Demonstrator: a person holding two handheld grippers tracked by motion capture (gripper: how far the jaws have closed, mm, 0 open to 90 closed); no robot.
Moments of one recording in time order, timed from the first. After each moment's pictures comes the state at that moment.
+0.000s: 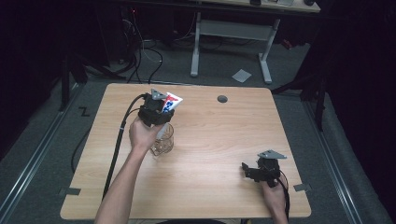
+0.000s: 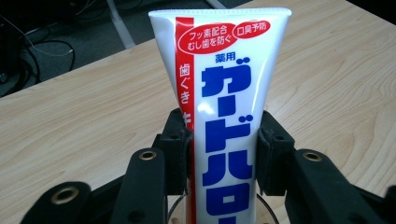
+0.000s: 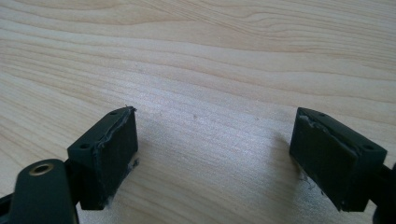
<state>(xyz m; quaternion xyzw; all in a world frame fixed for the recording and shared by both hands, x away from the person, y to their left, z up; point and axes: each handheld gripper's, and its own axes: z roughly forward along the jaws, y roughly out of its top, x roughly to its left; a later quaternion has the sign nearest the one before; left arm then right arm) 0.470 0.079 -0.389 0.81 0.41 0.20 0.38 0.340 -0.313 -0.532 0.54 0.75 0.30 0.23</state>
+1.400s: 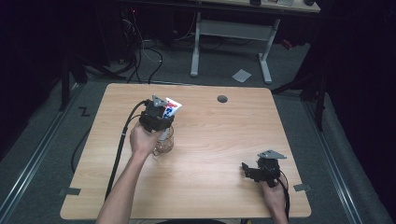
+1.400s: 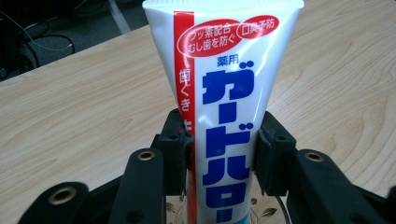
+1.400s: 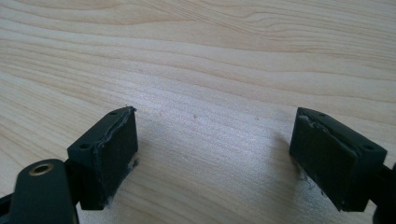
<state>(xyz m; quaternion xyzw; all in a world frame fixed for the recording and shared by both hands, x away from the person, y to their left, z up) 0.464 0.078 -0.410 0.81 0.41 0.20 0.37 0.340 -0.313 -0.532 0.54 0.75 0.30 0.23</state>
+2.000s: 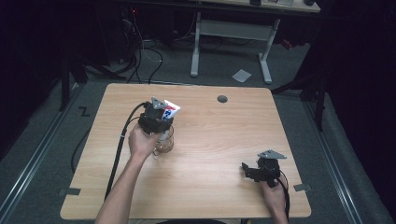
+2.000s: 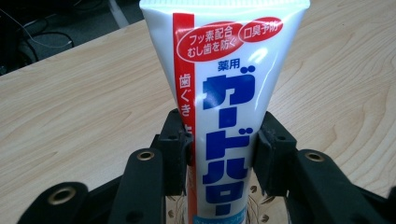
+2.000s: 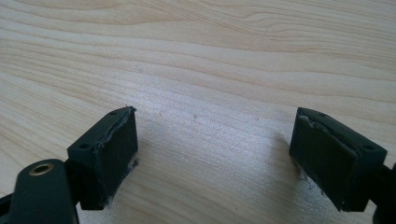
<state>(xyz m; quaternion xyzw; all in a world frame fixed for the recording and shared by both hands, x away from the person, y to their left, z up) 0.459 0.082 -0.413 0.81 0.41 0.20 0.36 0.340 -0.313 -0.532 0.54 0.75 0.30 0.23</state>
